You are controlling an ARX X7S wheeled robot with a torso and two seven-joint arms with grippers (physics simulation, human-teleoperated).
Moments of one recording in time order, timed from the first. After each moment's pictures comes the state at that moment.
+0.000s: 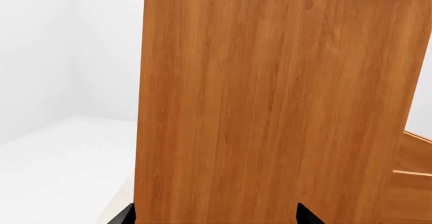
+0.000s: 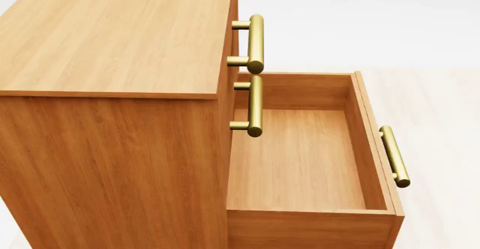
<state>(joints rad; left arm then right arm) 0.44 -0.34 0.25 0.32 -0.25 0.38 -0.32 0.65 0.41 0.32 0.02 0.20 0.90 0.66</state>
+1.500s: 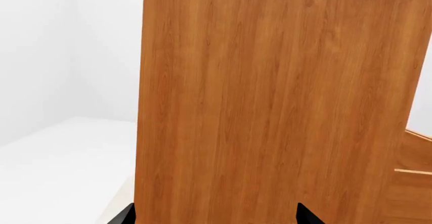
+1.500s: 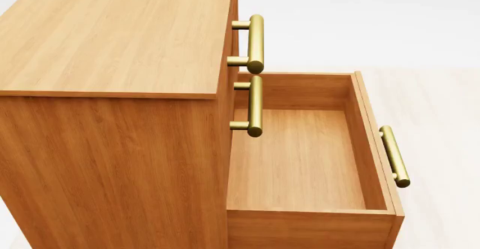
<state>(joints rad) 0.43 -0.36 0.27 0.31 -0.25 0.39 -0.35 0.70 0.38 0.51 0.26 0.18 0.98 0.85</state>
